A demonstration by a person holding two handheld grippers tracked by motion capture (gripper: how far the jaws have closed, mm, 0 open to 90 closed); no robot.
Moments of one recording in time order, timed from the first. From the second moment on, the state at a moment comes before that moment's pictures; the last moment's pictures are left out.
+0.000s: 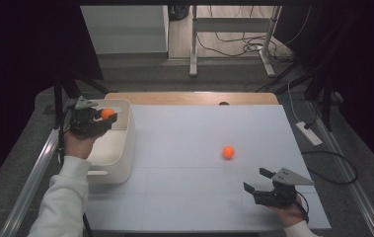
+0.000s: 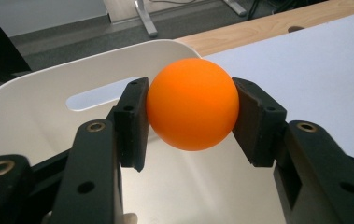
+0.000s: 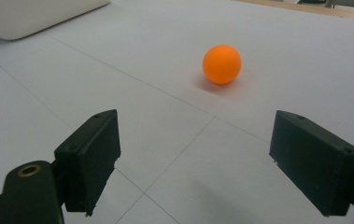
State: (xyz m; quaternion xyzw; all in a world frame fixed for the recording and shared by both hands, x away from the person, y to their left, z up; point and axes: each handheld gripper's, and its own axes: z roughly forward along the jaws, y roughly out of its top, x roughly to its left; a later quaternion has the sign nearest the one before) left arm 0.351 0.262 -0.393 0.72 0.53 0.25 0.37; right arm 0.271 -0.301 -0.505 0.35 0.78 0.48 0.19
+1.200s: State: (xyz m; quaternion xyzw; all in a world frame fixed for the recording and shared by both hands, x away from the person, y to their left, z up) left arm 0.329 0.260 -0.379 0.69 0.50 0.22 0.48; right arm 0.273 -0.301 -0.505 0.35 0.78 0.48 0.19
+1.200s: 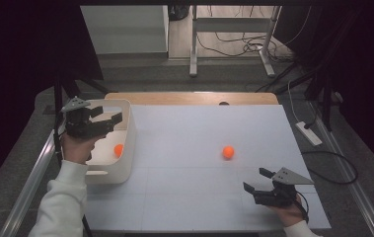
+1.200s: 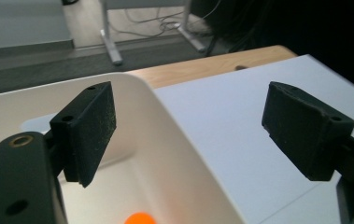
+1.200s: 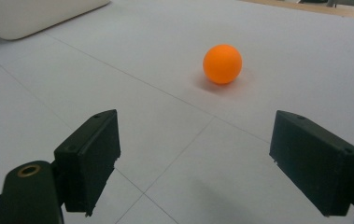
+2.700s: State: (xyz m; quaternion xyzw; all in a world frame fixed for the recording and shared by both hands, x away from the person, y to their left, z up) left arm 0.306 0.191 -0.382 0.72 0.38 0.14 0.56; right arm 0.274 -0.307 -0.505 0.36 0.77 0.49 0.19
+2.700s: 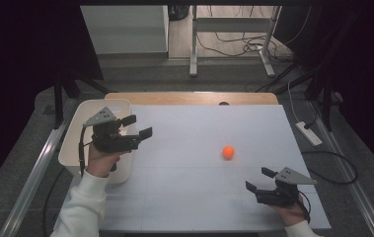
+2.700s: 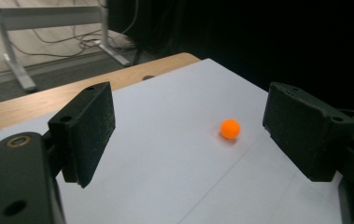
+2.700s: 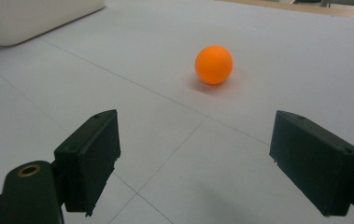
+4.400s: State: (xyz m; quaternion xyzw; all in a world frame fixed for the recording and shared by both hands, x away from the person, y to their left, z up) left arm 0.311 0.124 -0.409 0.77 0.34 0.10 0.53; right arm 0.272 -0.307 -0.505 0.36 0.77 0.49 0.19
